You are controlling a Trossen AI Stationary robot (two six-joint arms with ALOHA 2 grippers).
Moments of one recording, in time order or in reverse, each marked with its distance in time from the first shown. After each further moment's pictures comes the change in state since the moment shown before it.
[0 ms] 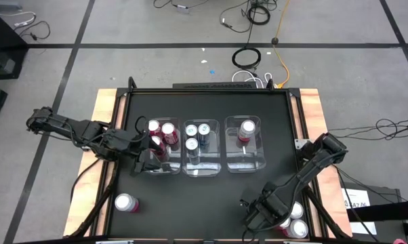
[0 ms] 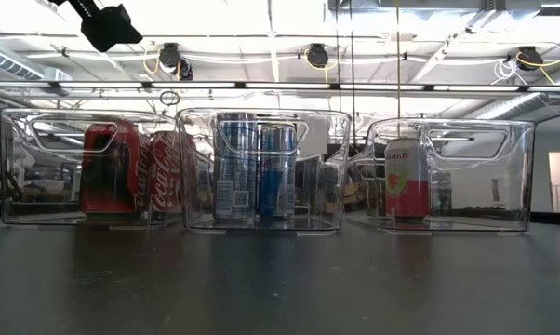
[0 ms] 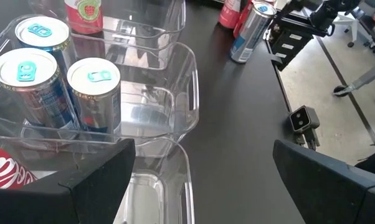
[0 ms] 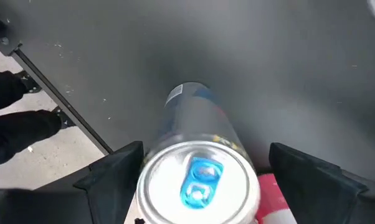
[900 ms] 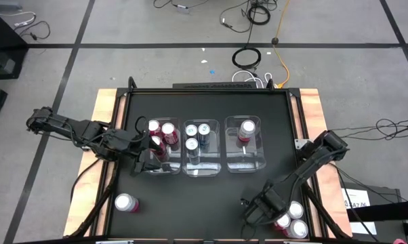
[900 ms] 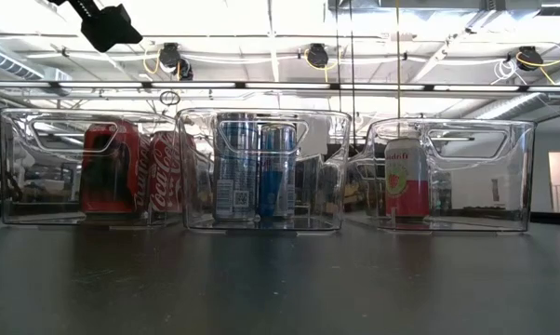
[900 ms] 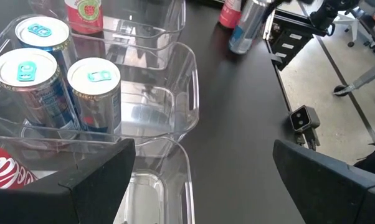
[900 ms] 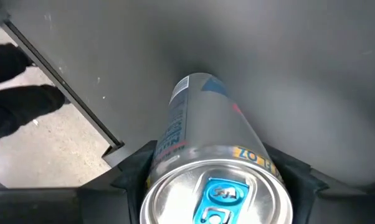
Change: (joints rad) left arm 0.000 0.000 0.000 -0.002 0.000 0.001; right arm -0.040 -0.050 -0.063 0.022 -0.103 -0.075
